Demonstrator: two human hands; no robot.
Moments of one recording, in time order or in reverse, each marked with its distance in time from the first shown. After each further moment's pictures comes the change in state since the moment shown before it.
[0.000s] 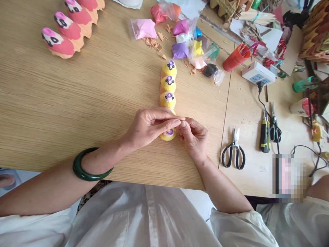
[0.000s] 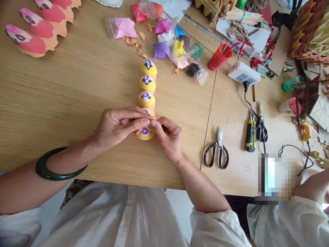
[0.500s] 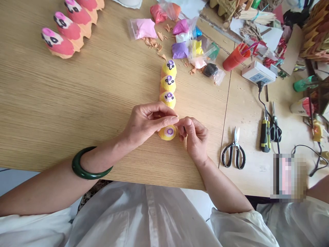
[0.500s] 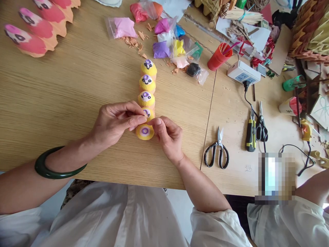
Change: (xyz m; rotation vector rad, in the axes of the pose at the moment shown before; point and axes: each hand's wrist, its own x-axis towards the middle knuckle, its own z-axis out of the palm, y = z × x) left_hand 0.004 -0.007 -0.002 -0.129 0.118 -0.062; right_hand -0.004 -0.001 0.000 0.125 -0.016 0.040
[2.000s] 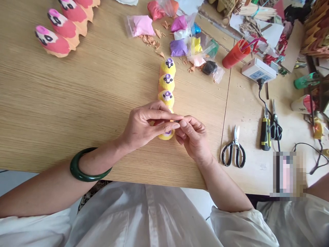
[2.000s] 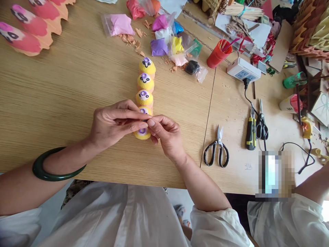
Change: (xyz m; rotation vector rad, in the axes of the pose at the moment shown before) left_hand -0.002 0.003 -0.002 0.239 -0.036 0.232; right_hand 0.006 -0.013 0.005 0.325 -0.088 0.276
